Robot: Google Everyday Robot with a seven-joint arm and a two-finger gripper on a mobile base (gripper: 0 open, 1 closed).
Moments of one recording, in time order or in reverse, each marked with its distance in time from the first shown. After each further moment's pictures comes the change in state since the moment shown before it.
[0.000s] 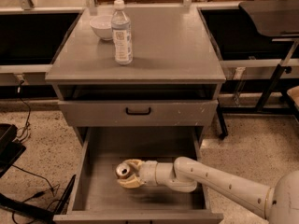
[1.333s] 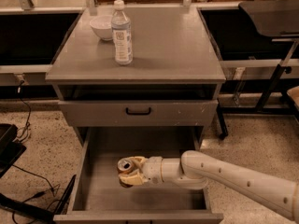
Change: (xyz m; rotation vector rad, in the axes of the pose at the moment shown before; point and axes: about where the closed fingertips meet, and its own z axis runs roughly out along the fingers) arm -0.068 0.034 -0.038 -0.036 0.018 0.117
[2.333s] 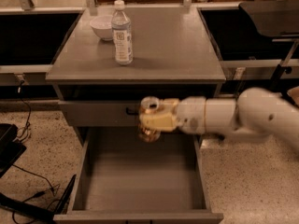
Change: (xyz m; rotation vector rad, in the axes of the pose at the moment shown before) arm -0.264 0.022 -0.171 0.121 -0.057 0.121
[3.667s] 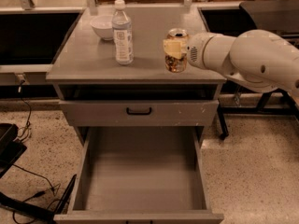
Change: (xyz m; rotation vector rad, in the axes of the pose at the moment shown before) arm -0.157 -0.146 -0.057 0.691 -0.103 0.003
